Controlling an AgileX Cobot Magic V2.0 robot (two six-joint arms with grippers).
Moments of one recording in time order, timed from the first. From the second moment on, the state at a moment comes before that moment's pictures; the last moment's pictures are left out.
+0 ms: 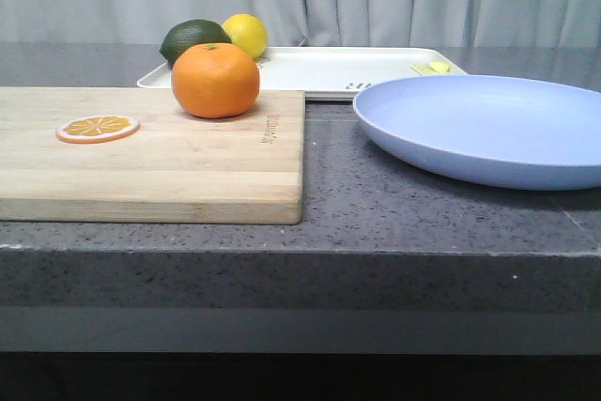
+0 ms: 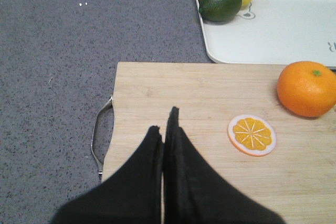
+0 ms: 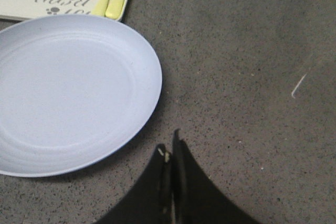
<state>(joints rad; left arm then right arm) -0.13 0.66 -0.69 -0.01 0.57 -0.05 0.01 0.60 -0.63 -0.03 0.62 0.01</state>
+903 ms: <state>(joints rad) -0.46 1.10 -0.92 0.00 0.50 0.03 0.01 0.65 -0.63 -0.03 0.62 0.01</state>
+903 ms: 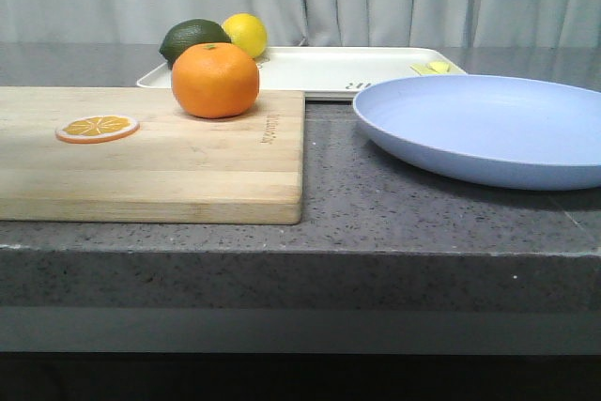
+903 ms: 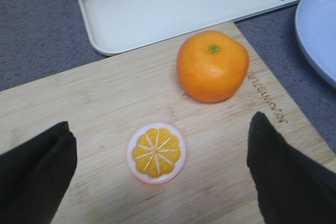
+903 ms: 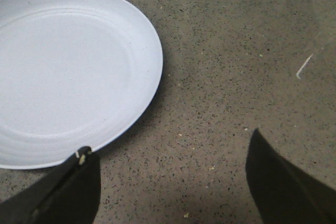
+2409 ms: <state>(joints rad) -0.60 1.74 -1.39 0.03 0.61 0.03 0.01 0.65 -0.63 -0.03 0.62 0.01</state>
